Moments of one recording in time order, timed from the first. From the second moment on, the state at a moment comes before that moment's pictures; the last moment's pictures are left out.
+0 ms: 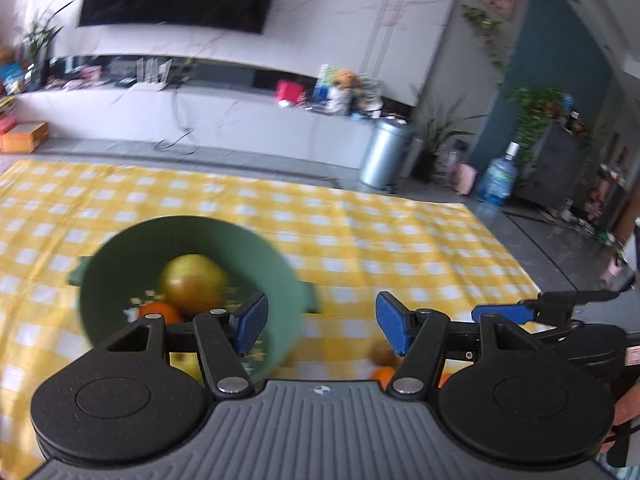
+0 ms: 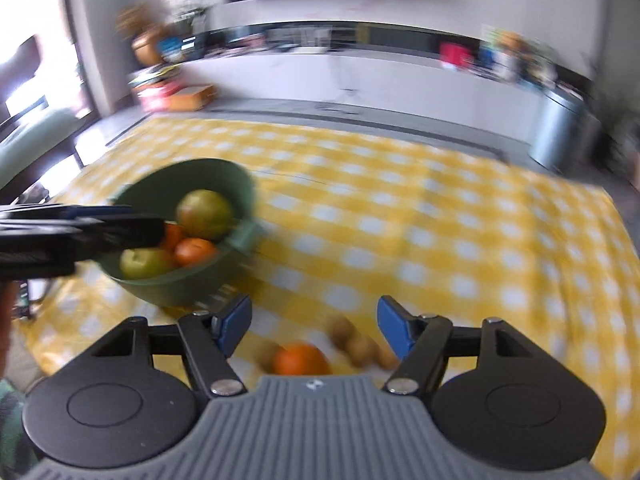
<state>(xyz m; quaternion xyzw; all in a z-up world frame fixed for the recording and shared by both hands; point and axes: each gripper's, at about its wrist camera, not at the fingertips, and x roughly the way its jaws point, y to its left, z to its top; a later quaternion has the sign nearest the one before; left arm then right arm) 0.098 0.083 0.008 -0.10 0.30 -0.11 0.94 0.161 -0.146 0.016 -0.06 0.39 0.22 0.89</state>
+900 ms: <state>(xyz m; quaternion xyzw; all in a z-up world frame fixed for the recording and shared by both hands) 0.101 0.023 -0.060 -0.03 0.40 -0.17 0.90 0.152 -0.218 -0.037 0.06 0.46 0.13 0.88</state>
